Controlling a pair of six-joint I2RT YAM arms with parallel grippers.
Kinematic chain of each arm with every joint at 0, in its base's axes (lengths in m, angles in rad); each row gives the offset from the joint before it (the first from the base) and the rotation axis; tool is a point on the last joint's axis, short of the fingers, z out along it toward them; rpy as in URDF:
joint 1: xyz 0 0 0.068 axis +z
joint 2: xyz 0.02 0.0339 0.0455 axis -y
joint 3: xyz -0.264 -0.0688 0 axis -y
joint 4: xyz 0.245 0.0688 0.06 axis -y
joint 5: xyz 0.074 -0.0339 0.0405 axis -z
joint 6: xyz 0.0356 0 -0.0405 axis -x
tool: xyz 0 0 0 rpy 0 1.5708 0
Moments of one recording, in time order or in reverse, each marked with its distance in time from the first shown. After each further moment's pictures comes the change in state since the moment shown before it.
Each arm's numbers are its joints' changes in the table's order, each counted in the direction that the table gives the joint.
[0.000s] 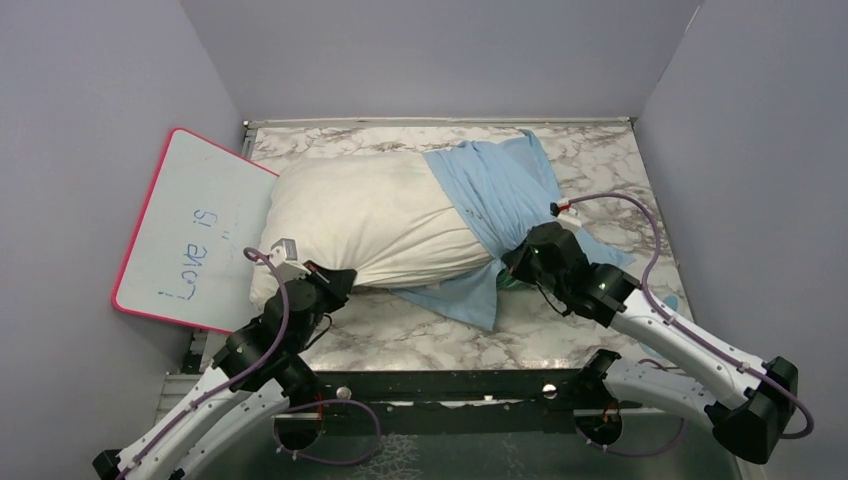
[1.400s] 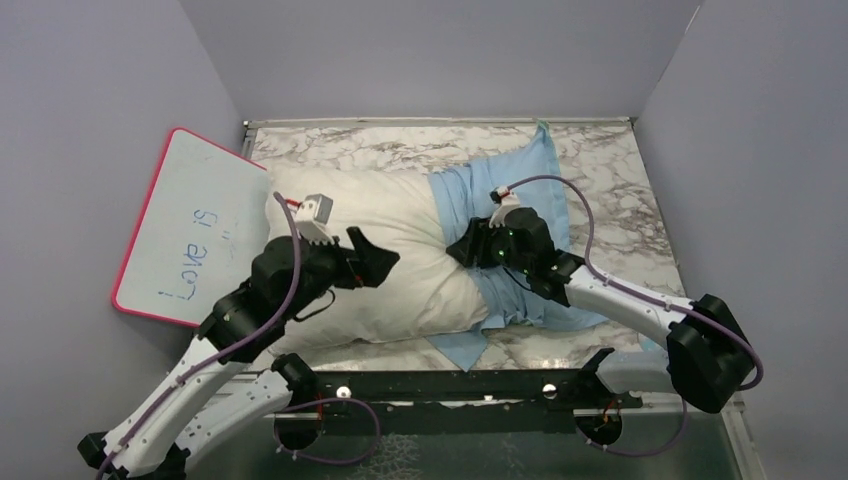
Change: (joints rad) left arm 0.021 -0.232 0.302 -0.074 0.416 -0.281; right arm -0.055 -0.376 -0.022 0.558 -0.448 0.396
